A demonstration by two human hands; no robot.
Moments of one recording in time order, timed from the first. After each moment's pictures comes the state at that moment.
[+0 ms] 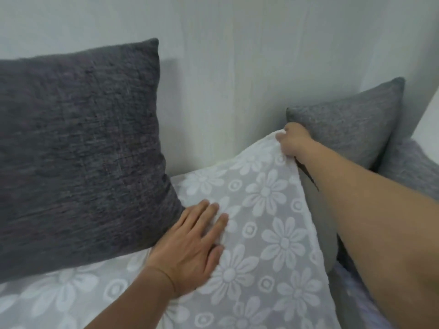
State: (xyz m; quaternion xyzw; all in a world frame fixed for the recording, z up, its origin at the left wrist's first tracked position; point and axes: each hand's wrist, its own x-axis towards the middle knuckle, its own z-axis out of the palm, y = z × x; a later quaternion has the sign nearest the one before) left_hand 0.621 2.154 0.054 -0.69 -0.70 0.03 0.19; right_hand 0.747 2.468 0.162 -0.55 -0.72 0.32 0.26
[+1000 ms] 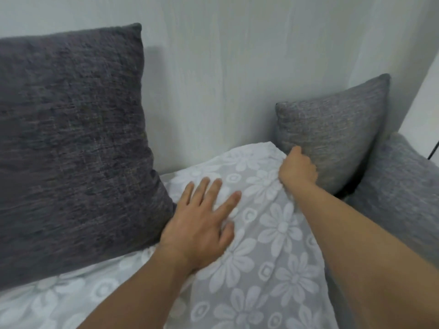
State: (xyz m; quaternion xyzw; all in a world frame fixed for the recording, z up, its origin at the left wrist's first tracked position) left_hand 0.635 2.212 0.066 -0.66 -0.73 -0.01 0.18; right_hand 0.775 2.447 0.083 -0.61 -0.75 0.08 0.26
